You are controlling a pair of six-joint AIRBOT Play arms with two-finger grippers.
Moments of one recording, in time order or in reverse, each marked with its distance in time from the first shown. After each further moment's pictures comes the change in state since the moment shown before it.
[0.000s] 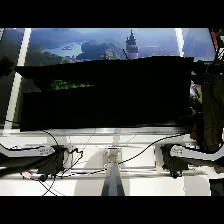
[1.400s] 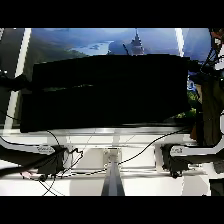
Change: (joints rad) left arm 0.003 -0.141 -0.022 0.145 -0.132 0.120; right arm 0.040 -0.106 -0.018 0.002 -0.234 0.131
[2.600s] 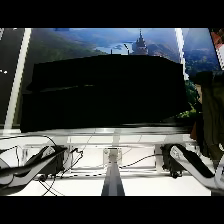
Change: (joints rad) left arm -0.026 0.628 0.077 -0.338 -0.041 0.091; right arm -0.001 0.524 -0.110 -0.321 0.645 0.279
